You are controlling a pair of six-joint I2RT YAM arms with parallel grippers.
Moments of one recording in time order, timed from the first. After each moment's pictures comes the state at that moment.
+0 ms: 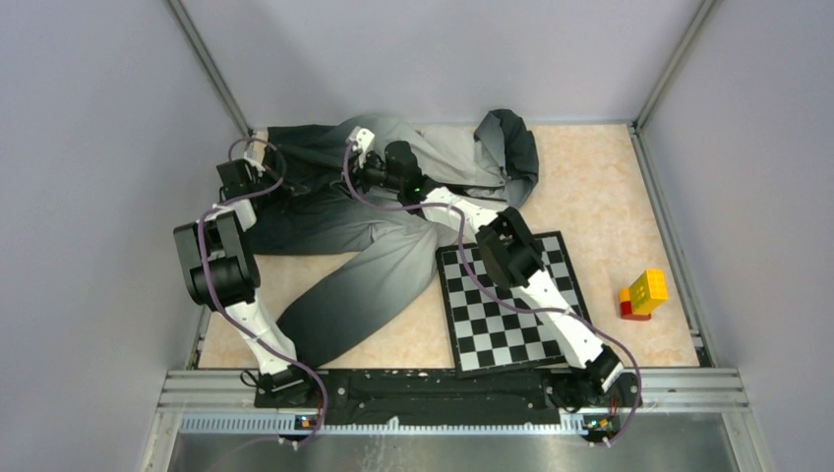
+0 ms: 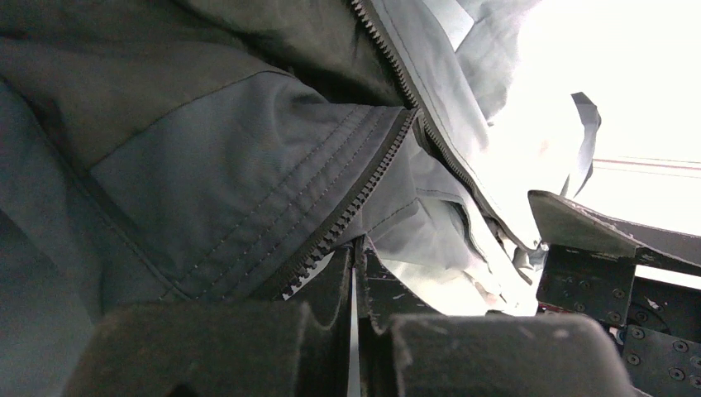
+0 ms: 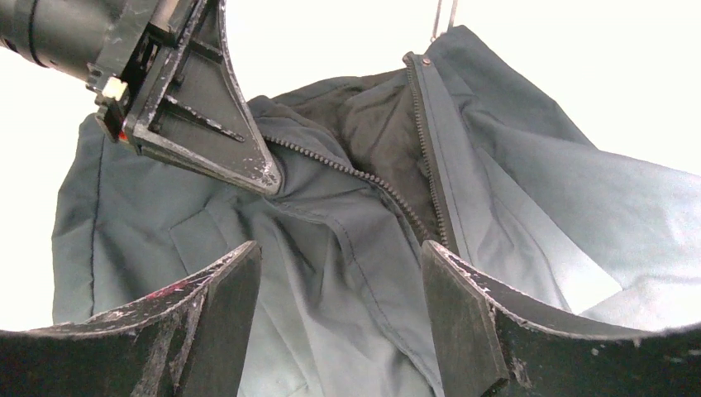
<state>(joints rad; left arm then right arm) 0.33 1.90 1.17 0.08 0.65 -0.68 0.76 2.64 2.24 0.35 -0.45 -0.03</state>
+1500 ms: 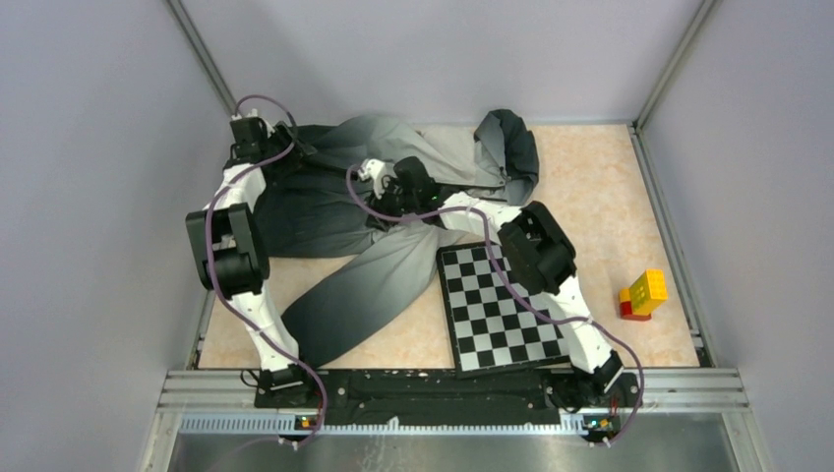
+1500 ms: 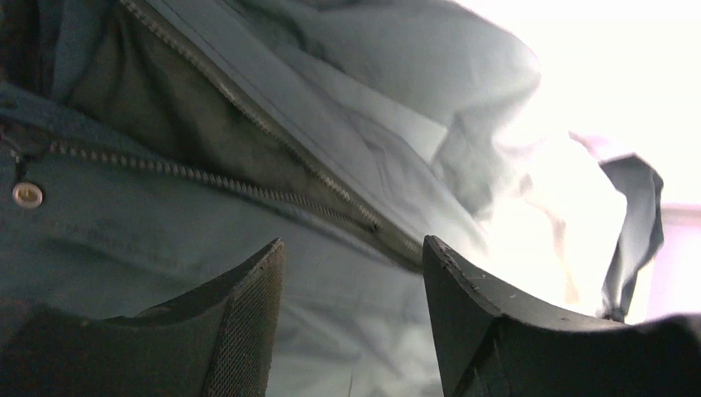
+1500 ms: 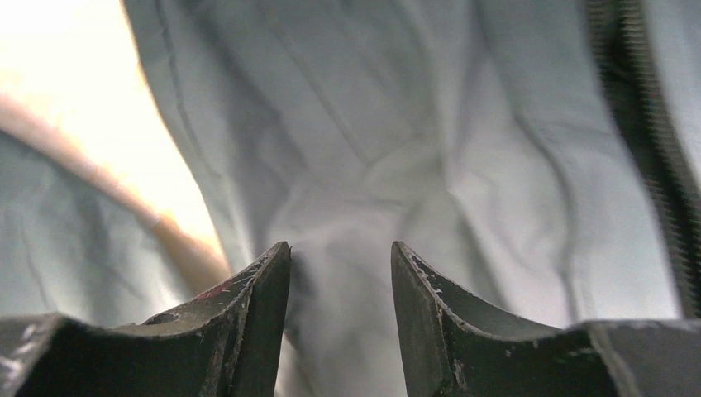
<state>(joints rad) 0.21 1.96 1.54 -0.18 0.38 -0.54 0.78 2.33 1.80 0.00 -0.46 -0.17</state>
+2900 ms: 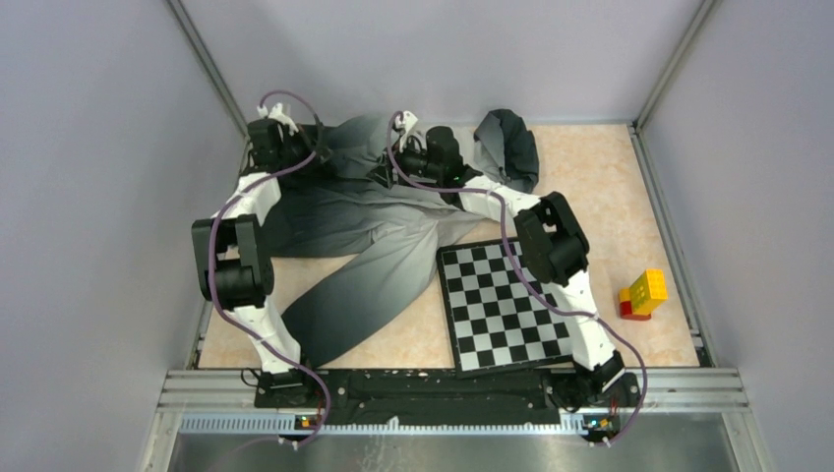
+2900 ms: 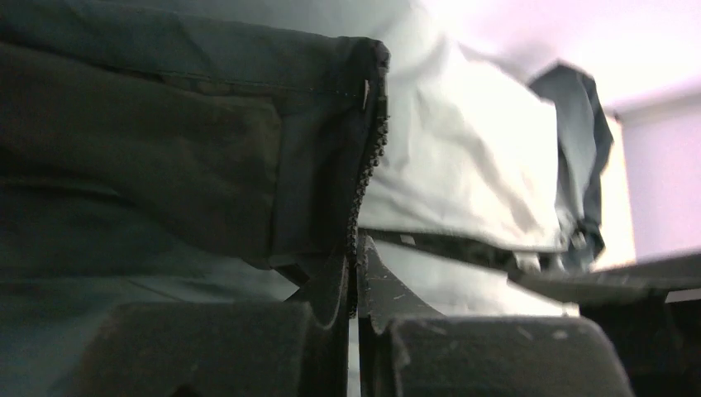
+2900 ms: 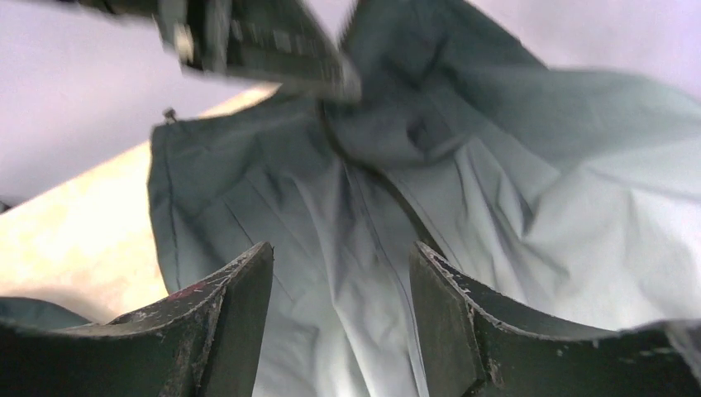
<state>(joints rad) 0.11 1.86 1.41 0.03 0.41 -0.49 0.64 2.29 1.77 0.39 -0.52 0.15</state>
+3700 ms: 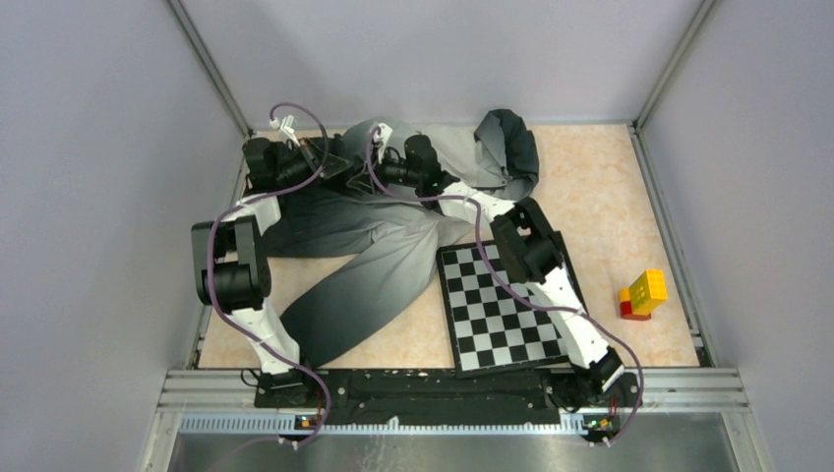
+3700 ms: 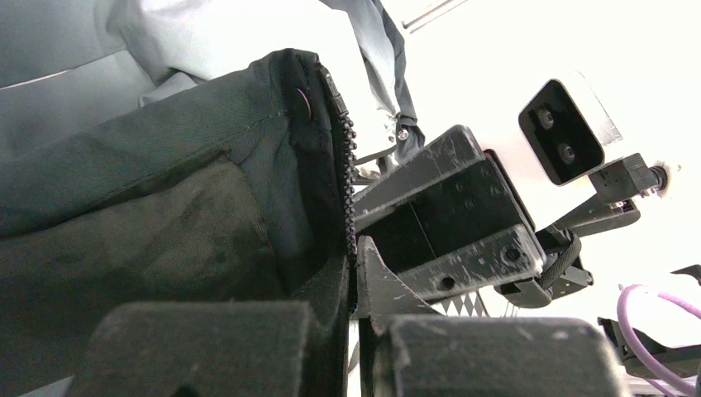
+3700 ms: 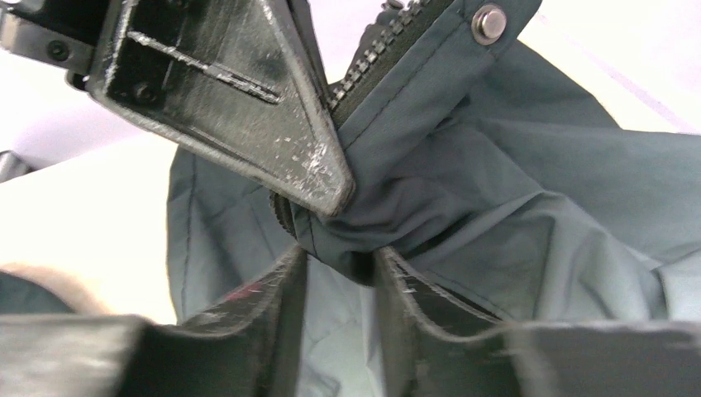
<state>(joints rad) 0.15 1.84 1.16 0.48 1.01 -0.74 0.70 2.51 2.04 0.42 -0.65 0.13</state>
